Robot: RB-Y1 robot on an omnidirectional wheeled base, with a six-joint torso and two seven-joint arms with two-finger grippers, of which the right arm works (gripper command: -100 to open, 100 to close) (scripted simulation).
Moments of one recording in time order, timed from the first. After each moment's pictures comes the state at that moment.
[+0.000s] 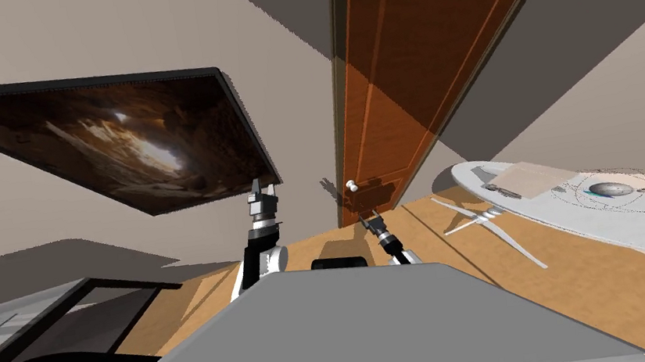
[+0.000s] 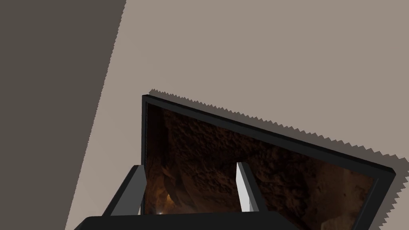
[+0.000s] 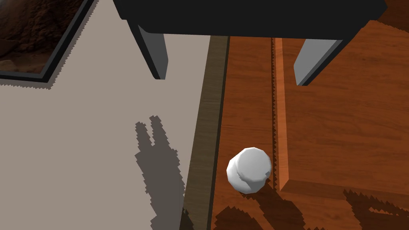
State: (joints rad) arm 0.10 -0.09 -0.13 -0.95 0.60 -0.84 1.11
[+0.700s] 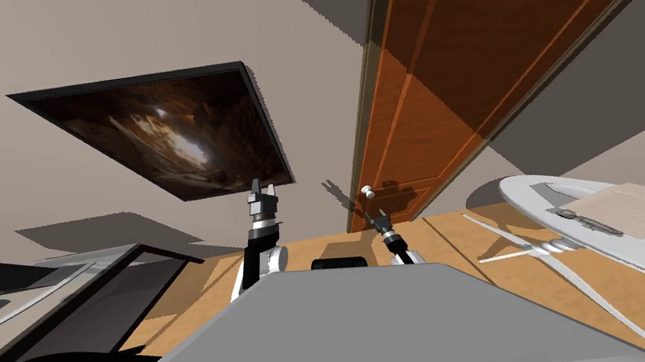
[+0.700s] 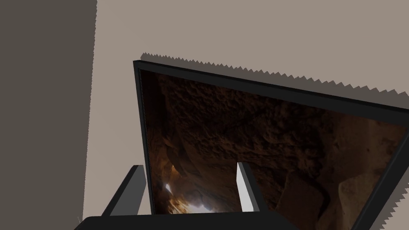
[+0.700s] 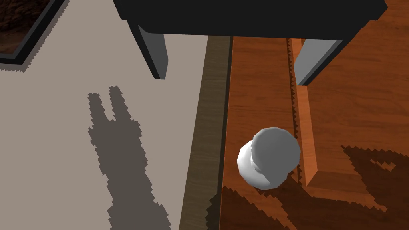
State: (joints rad) arm 0.07 -0.06 -0.27 -0.91 0.60 -0.83 1.12
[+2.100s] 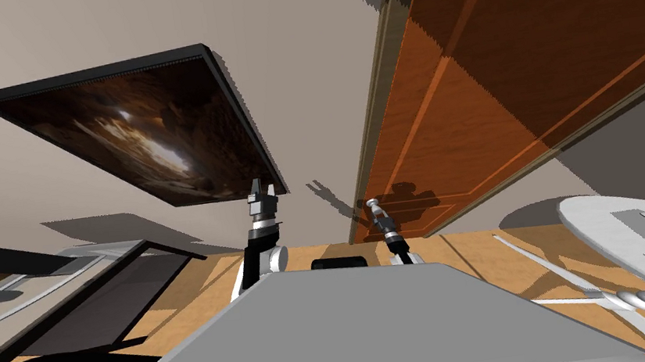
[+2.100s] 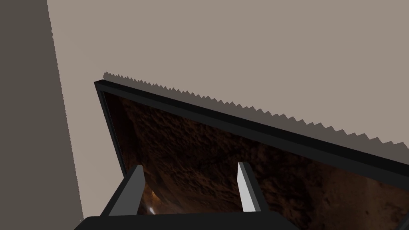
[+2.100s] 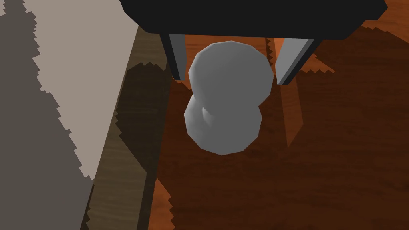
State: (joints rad) arm 0.06 0.00 -0.40 -0.90 0.60 -0.82 1.12
